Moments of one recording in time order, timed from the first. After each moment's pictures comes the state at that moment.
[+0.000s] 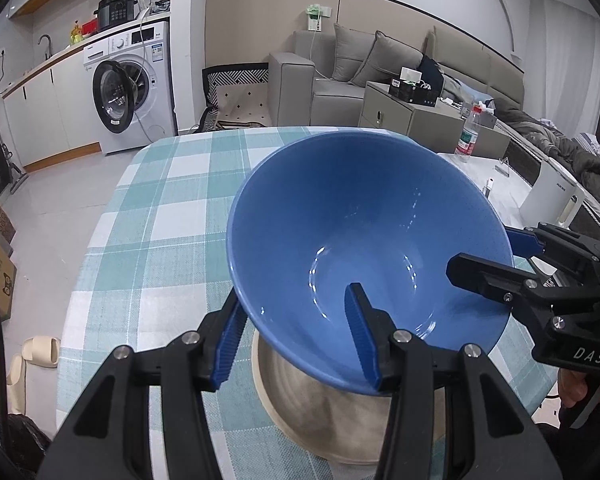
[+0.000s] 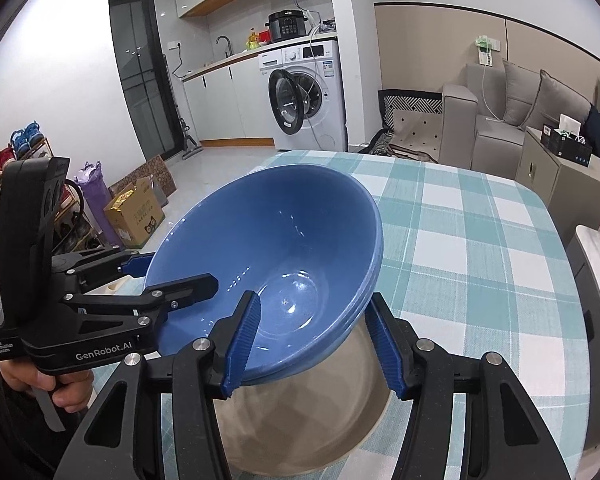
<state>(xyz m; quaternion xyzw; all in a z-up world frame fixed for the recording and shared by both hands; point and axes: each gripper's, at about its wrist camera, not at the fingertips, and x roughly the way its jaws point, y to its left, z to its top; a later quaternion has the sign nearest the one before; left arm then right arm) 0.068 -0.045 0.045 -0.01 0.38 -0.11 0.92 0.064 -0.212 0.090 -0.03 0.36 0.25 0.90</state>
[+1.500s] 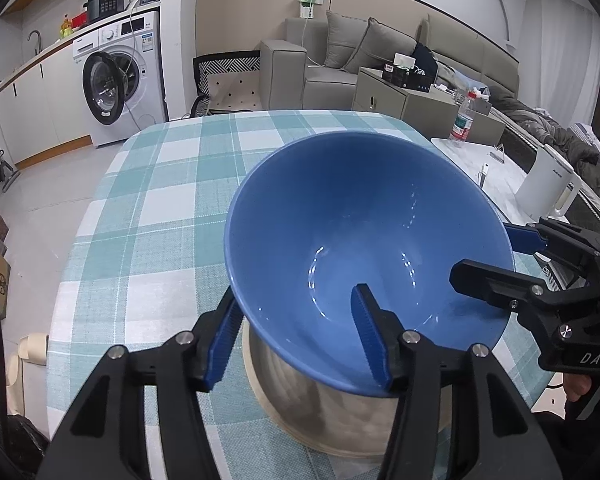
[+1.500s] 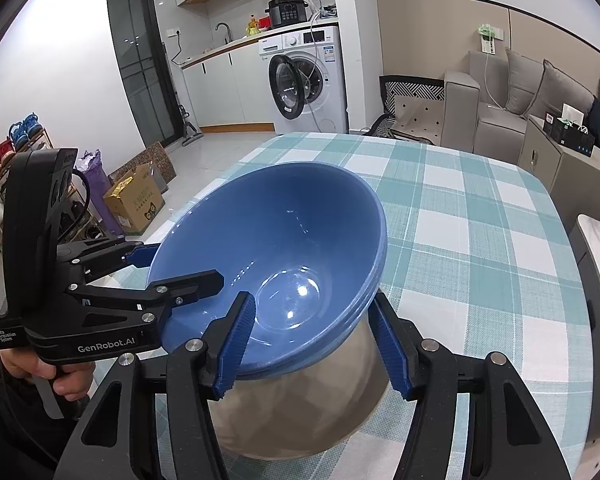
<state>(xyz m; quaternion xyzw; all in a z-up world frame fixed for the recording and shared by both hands) 0.069 -0.049 0.031 0.00 0.40 -0.13 0.91 0.060 -0.213 0.077 -0.04 0.38 0.25 0.89</state>
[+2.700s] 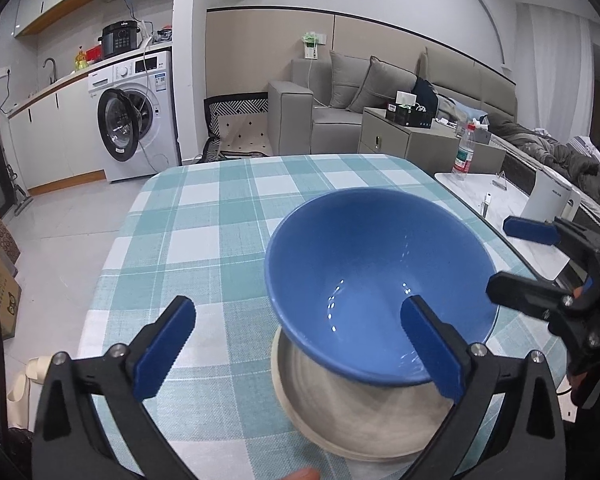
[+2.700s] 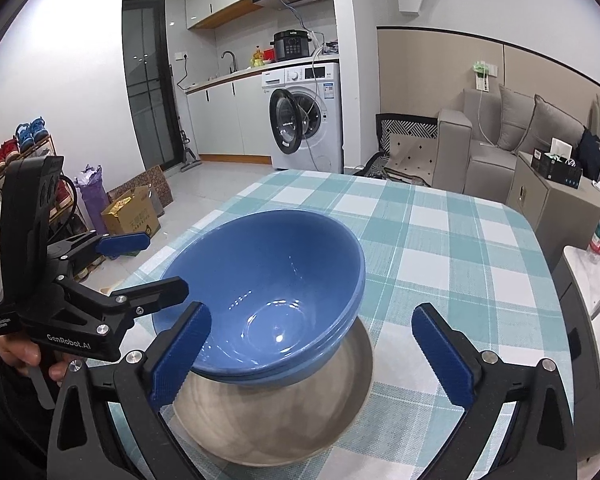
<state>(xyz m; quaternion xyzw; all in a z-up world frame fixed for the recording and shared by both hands) 0.047 -0.031 0.051 0.01 0.32 -0.11 0.94 0.050 -0.230 0.094 -0.05 0.31 0.25 0.92</state>
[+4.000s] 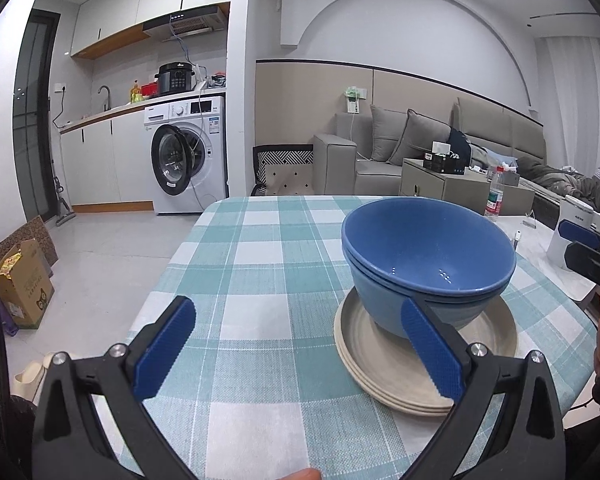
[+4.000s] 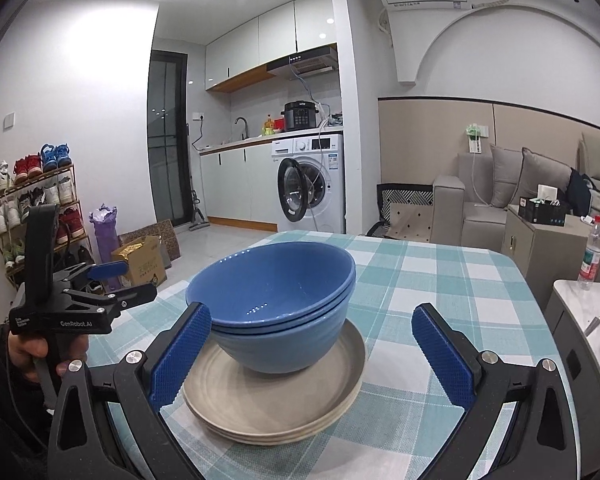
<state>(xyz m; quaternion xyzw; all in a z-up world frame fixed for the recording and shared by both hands) -0.024 0.007 0.027 -0.01 0.21 -0.03 0.98 -0.032 -0.266 0.082 -0.03 0.16 0.26 0.95</state>
